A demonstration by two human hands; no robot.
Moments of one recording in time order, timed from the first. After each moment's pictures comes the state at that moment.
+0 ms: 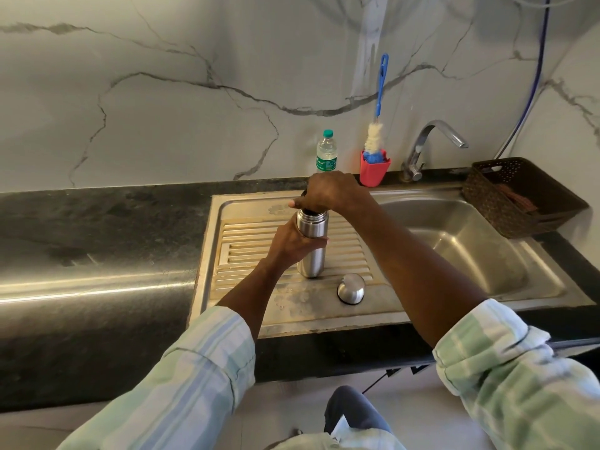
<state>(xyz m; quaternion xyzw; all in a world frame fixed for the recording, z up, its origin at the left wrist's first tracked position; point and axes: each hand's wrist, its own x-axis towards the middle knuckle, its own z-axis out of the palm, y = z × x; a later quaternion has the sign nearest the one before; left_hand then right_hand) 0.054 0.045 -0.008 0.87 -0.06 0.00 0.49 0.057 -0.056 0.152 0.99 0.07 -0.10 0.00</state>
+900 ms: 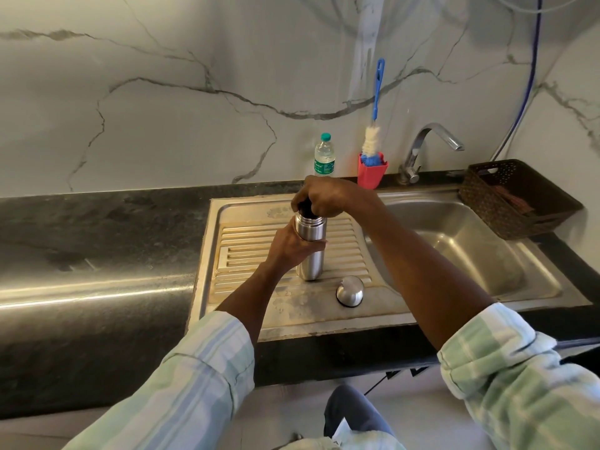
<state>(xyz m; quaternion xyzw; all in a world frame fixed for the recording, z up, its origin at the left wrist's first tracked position) 0.056 0.044 -0.014 0.87 -0.06 0.02 0.48 0.051 -0.066 0.164 0.96 0.22 -0.16 -0.06</state>
